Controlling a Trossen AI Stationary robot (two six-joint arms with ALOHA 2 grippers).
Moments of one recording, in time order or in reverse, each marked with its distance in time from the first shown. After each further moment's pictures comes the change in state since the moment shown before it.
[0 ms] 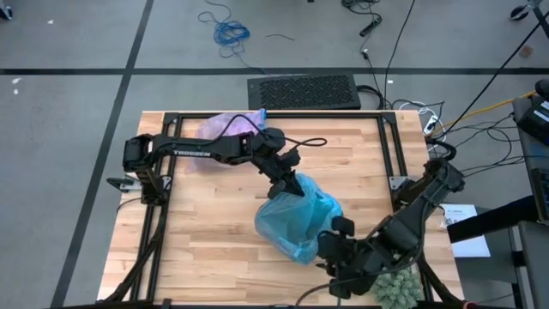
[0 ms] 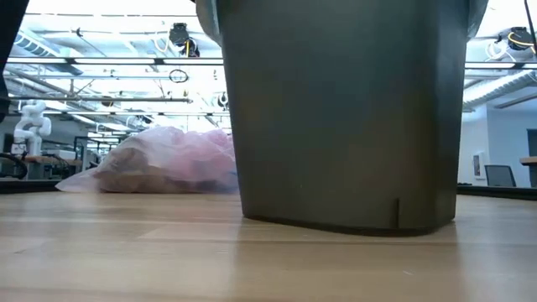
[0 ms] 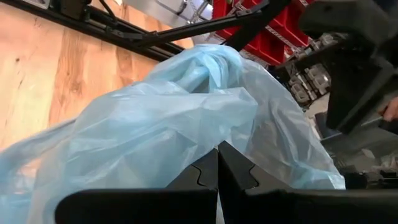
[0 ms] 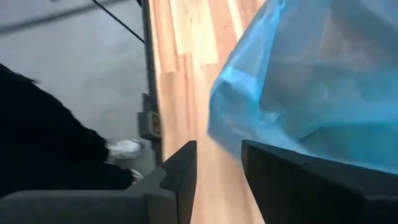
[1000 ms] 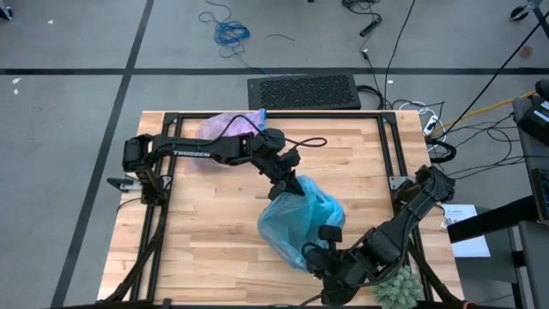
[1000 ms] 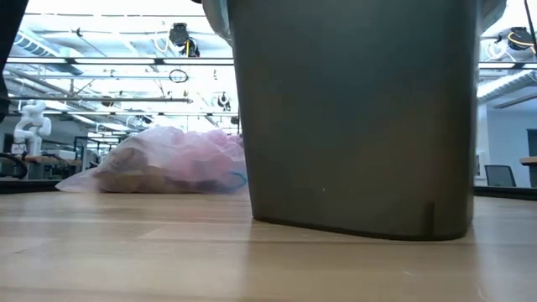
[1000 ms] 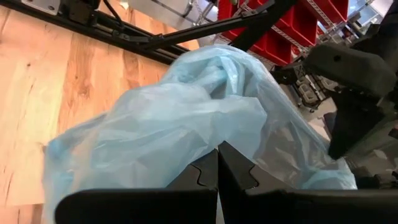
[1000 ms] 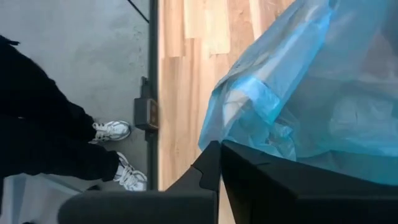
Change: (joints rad) left arm 0.000 0.001 -0.001 -0.006 -0.034 0.023; right arm -0.004 0.112 0.053 0.013 -0.048 -0.129
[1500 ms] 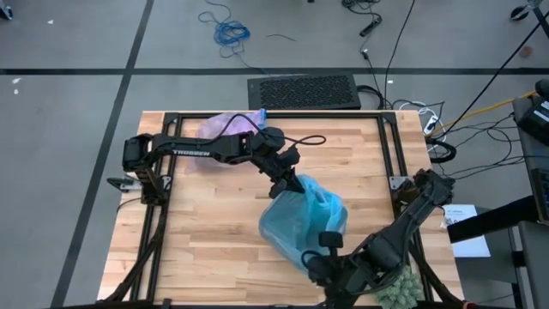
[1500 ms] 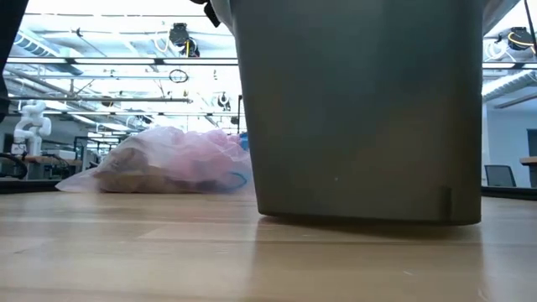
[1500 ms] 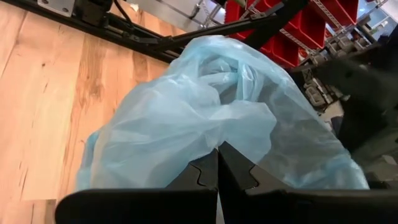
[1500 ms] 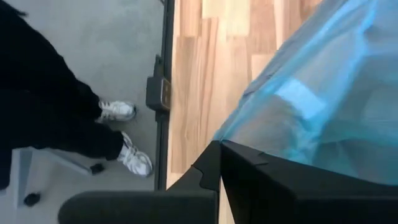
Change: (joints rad) left arm 0.000 0.000 -0.001 -0.014 -0.024 0.002; right arm 0.010 0.039 0.051 -0.043 -0.053 -0.037
